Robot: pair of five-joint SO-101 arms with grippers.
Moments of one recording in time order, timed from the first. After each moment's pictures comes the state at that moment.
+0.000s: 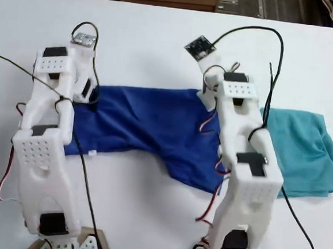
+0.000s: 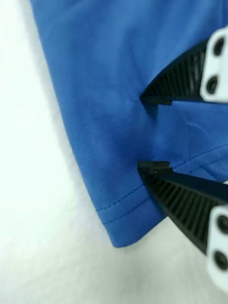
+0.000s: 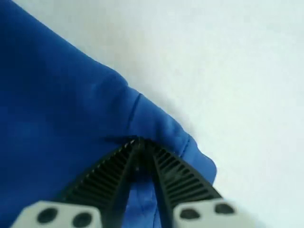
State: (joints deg) left arm -15.9 44.6 -25.5 78.5 -15.9; right arm -6.5 30.2 -7.5 54.2 37.5
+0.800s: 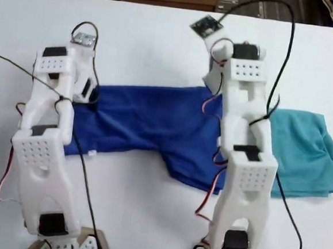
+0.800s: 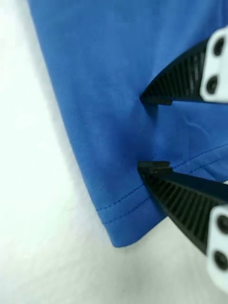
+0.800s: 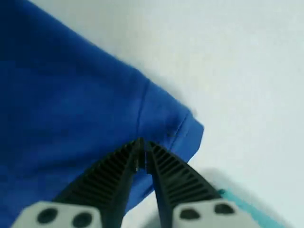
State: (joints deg) left arm -15.9 44.6 -25.5 78.5 -15.9; right arm -7.6 36.6 -43.0 90.7 37.6
